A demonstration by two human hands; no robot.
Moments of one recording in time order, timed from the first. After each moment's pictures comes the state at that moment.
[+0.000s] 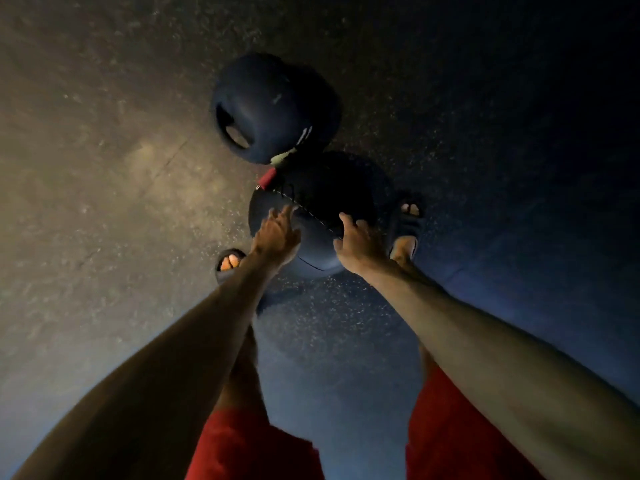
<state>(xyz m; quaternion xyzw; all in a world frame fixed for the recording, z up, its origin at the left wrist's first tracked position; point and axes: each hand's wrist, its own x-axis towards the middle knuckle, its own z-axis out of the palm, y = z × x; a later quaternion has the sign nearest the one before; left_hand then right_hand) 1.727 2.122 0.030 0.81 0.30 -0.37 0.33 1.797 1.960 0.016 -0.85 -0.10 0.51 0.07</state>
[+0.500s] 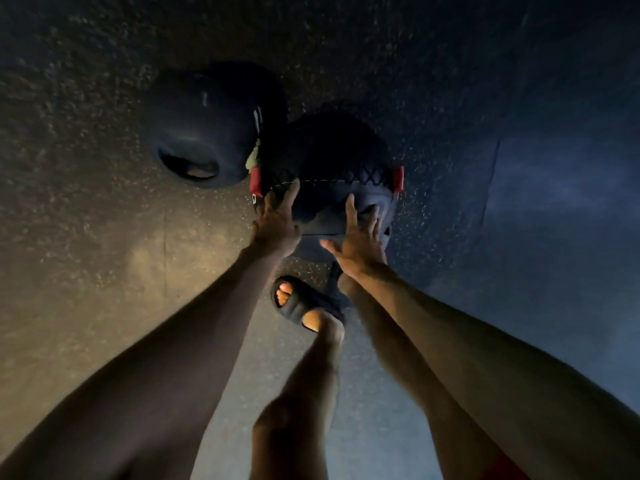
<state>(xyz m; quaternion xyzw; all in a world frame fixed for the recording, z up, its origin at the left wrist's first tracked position) 1.718 2.194 -0.046 0.87 0.02 -0.42 0.24 1.646 2.033 -0.068 -0.86 0.22 0.41 0.22</state>
